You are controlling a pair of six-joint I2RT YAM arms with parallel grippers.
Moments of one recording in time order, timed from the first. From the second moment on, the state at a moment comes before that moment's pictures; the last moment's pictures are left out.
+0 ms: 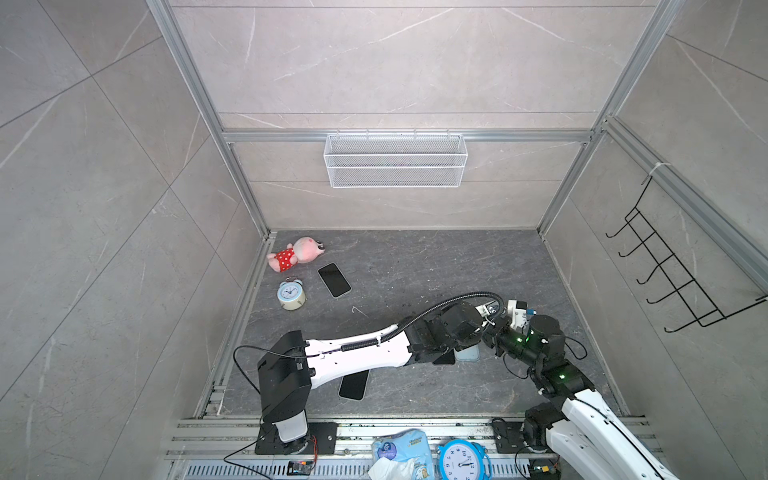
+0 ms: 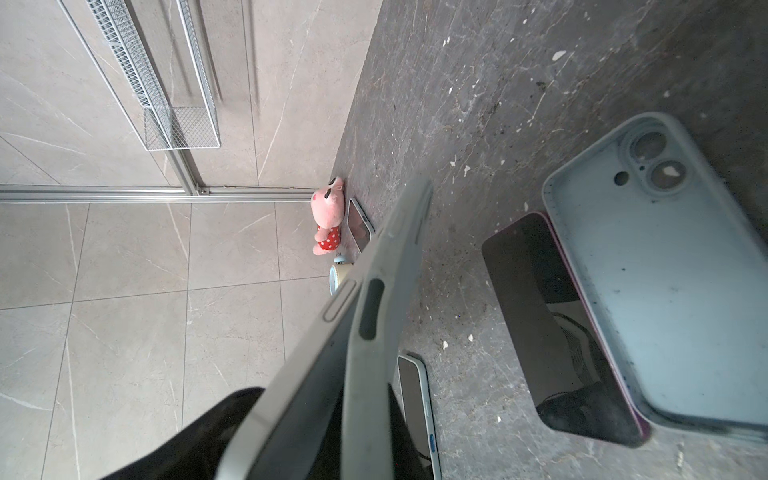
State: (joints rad) left arm -1.24 1.73 1.41 -0.29 -0.37 0.23; right arm 0.29 0.65 0.36 -0.06 -0.42 1.29
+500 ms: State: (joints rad) left arm -1.24 1.73 1.38 -0.29 -0.38 0.25; right arm 0.29 0.70 0.36 -0.03 -0.44 1.30
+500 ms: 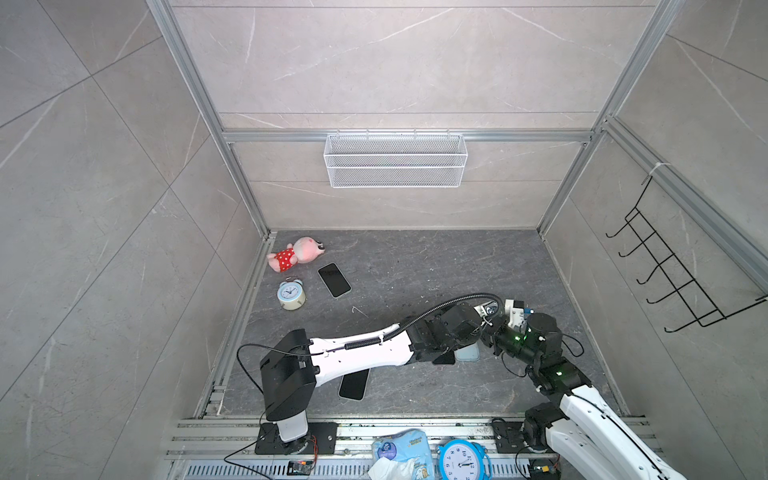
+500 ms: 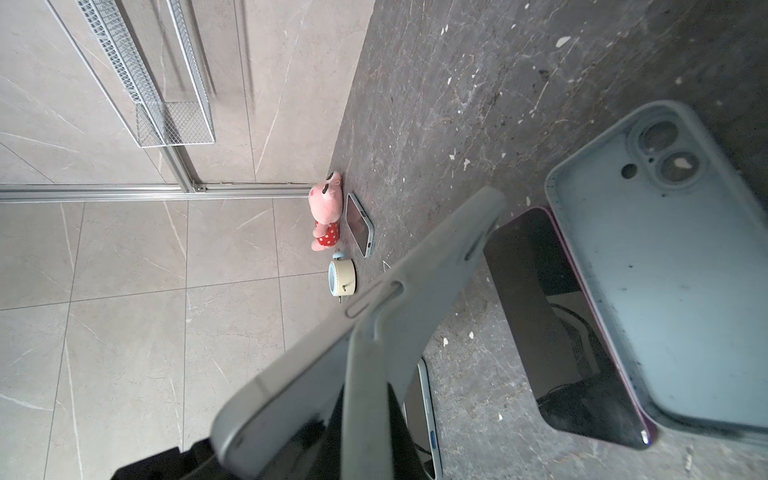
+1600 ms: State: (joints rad) left arm -0.83 1.82 1.00 0.33 0.10 0.93; right arm 0.17 1.58 0.47 0.46 -0.19 1.46
